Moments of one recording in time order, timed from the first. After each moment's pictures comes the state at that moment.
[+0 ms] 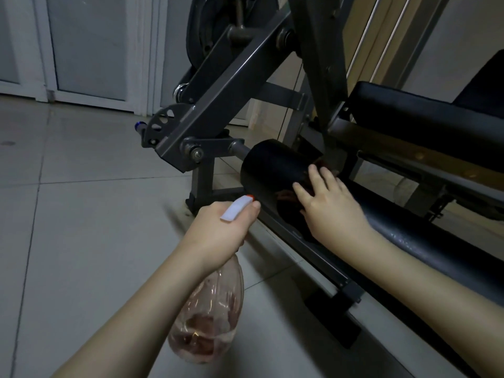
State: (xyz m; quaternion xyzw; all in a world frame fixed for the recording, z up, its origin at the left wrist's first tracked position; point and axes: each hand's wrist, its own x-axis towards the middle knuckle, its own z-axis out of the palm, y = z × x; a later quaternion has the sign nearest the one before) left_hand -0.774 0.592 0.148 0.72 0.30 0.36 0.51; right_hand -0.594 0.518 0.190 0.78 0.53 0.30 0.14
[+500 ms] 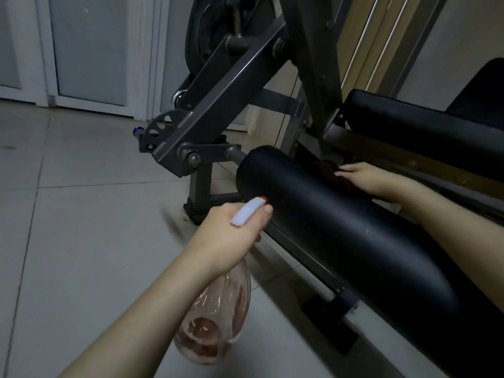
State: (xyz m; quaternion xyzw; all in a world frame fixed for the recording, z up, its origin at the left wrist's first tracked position) left_hand -0.766 0.580 0.158 0.75 0.25 0.36 0.49; right_hand -0.516 0.514 0.269 0.87 0.45 -0.07 -0.18
